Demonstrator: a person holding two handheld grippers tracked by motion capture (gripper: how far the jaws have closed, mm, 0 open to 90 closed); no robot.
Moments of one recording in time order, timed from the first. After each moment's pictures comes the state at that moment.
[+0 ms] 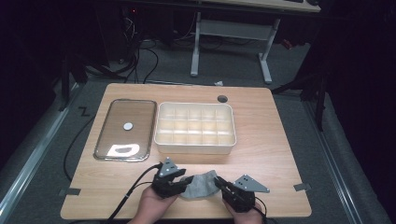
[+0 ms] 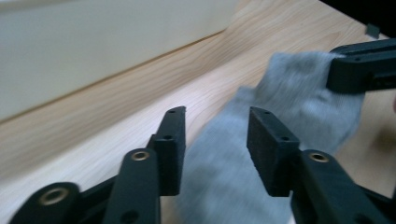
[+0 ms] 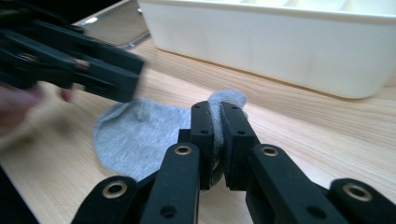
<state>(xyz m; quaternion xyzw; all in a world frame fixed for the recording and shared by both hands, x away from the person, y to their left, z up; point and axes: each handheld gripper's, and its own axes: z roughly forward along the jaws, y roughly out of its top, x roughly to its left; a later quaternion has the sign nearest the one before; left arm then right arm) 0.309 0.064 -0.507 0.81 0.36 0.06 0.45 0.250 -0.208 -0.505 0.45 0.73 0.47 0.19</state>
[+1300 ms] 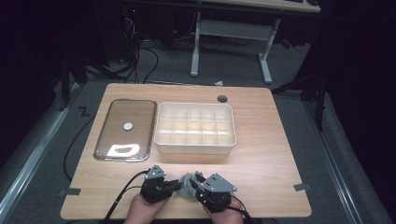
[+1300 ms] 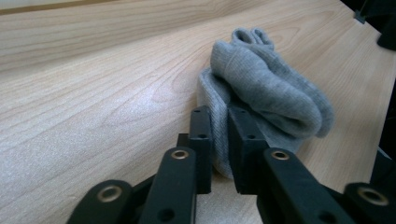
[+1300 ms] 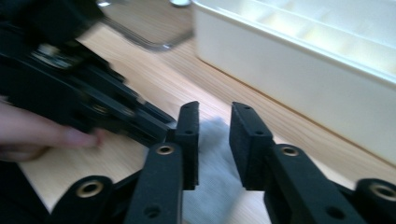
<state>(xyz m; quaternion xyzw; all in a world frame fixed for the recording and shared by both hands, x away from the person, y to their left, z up) 0.307 0.090 -0.535 0.80 0.38 -0.01 0.47 0.249 -0.134 -0.476 0.39 0.79 0.42 0.23</state>
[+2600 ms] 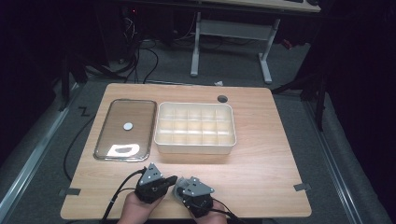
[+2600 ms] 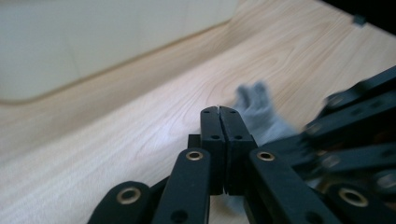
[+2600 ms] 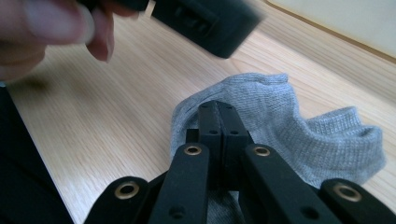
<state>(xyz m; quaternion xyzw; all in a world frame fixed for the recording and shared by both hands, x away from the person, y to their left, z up) 0.295 0.096 -0.503 0.81 0.32 0.07 0.49 0.257 -0.090 -0.531 0.35 0.83 0.40 0.17</state>
